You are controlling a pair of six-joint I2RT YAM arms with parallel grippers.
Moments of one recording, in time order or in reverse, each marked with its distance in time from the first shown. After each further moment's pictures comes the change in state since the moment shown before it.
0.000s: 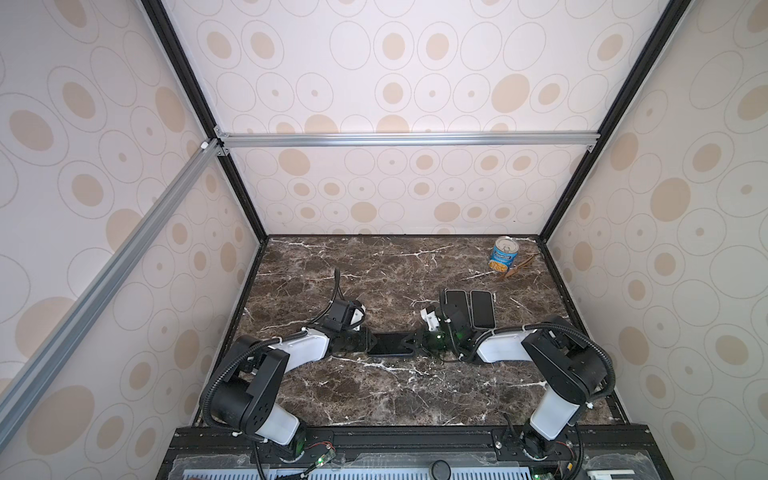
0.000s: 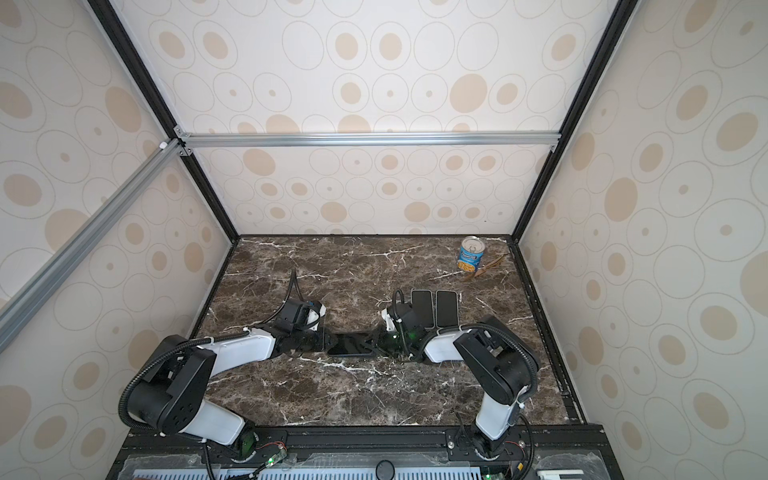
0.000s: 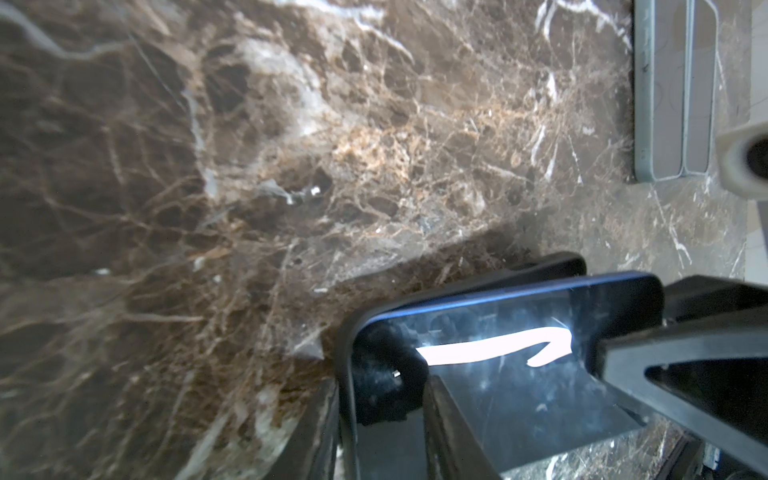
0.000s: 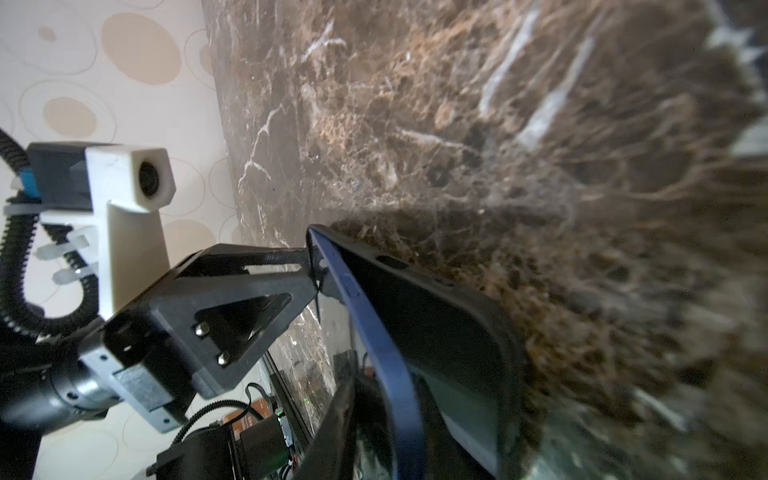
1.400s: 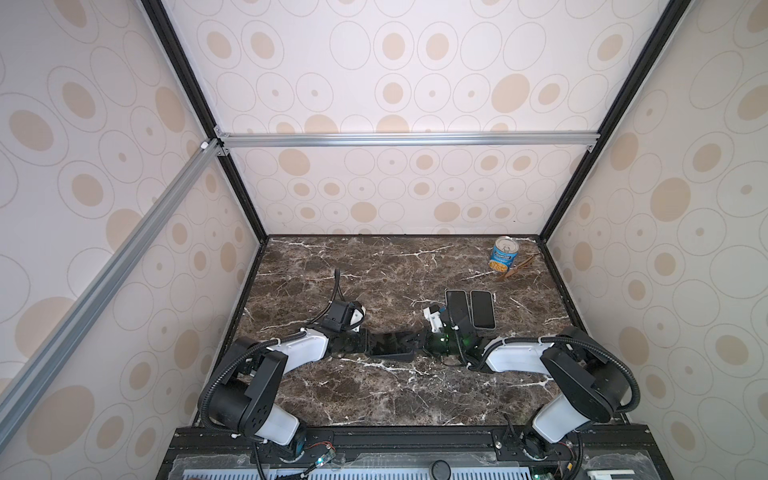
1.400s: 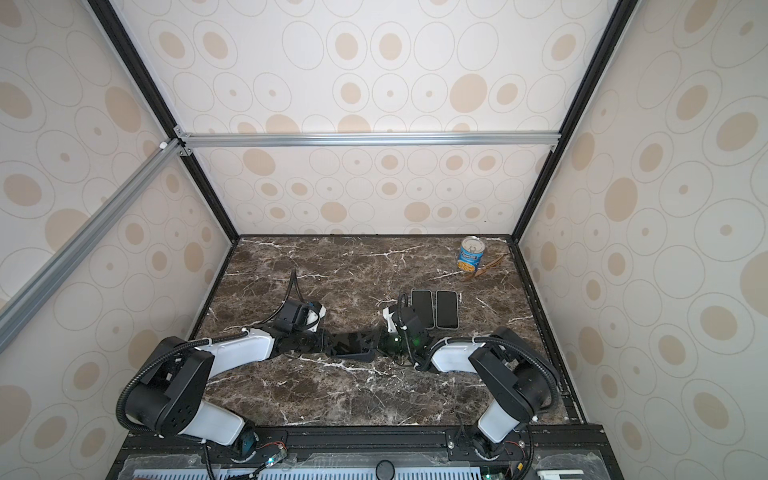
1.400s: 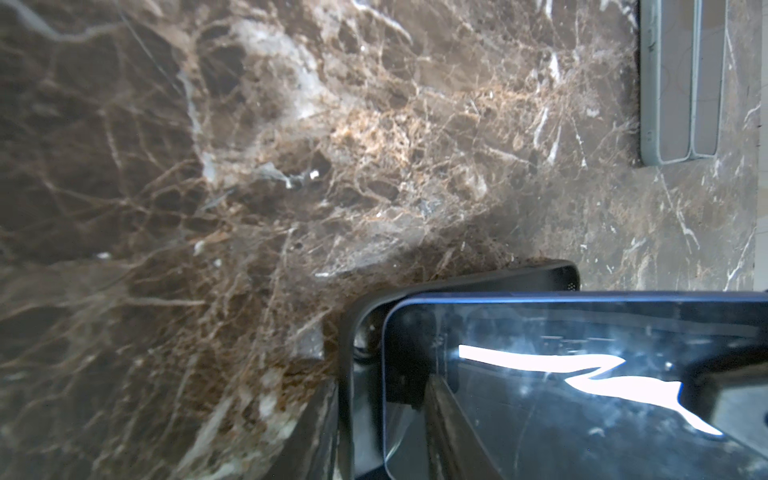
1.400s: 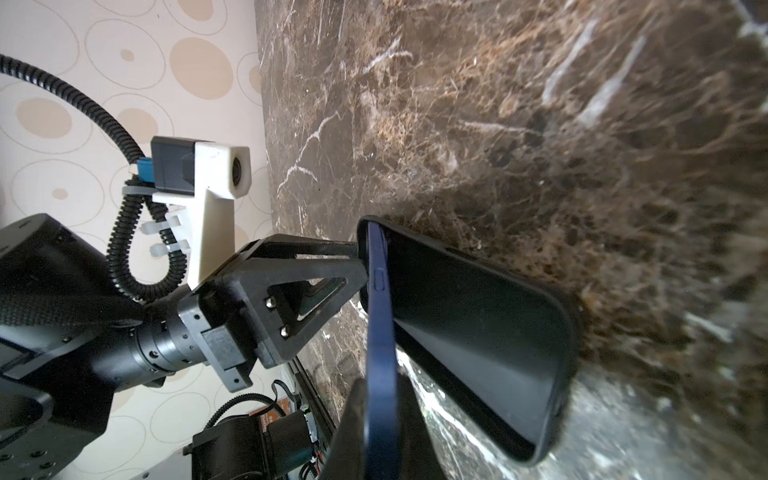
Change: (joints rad) left arm 0.011 -0.016 -0.002 -0.029 -0.001 0.027; right arm 0.035 -0.110 -0.098 0.148 0.035 0.083
